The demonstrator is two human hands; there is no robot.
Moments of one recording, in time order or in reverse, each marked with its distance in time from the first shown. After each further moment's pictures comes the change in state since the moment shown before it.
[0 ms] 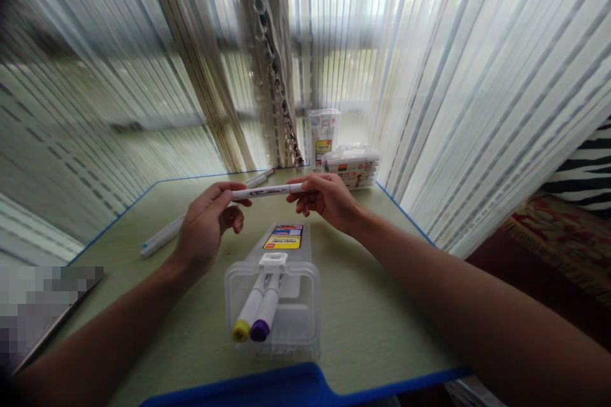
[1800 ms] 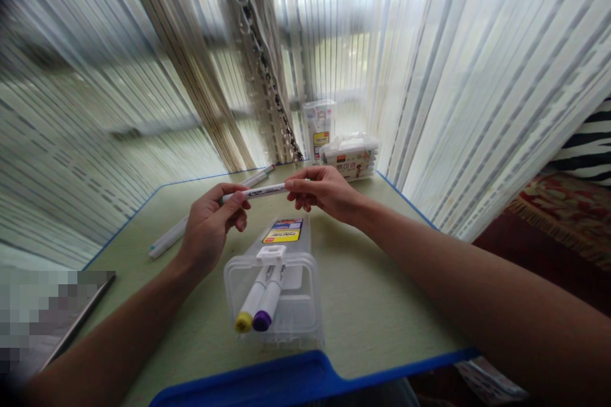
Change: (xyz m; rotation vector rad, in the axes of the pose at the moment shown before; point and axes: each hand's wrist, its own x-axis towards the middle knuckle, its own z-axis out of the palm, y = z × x) left_hand -0.002 0.000 -0.001 0.082 -0.058 0.019; right_hand 0.000 0.001 0.000 -0.091 -0.081 -0.025
